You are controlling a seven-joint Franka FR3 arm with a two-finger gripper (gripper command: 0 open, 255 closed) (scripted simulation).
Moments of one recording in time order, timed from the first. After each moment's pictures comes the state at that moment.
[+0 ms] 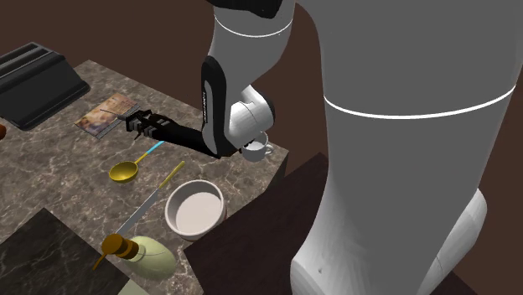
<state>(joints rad) -0.07 0.46 -0.08 -2.52 -0.16 3.03 0.23</state>
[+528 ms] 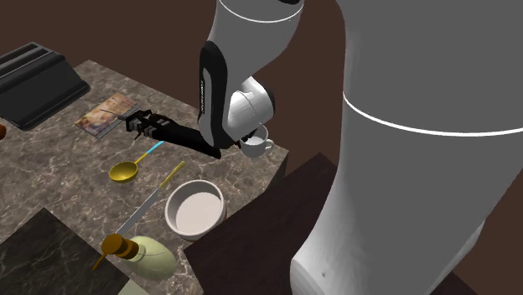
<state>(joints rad) -0.08 0.36 -0.07 -2.55 -0.16 2.96 0.22</state>
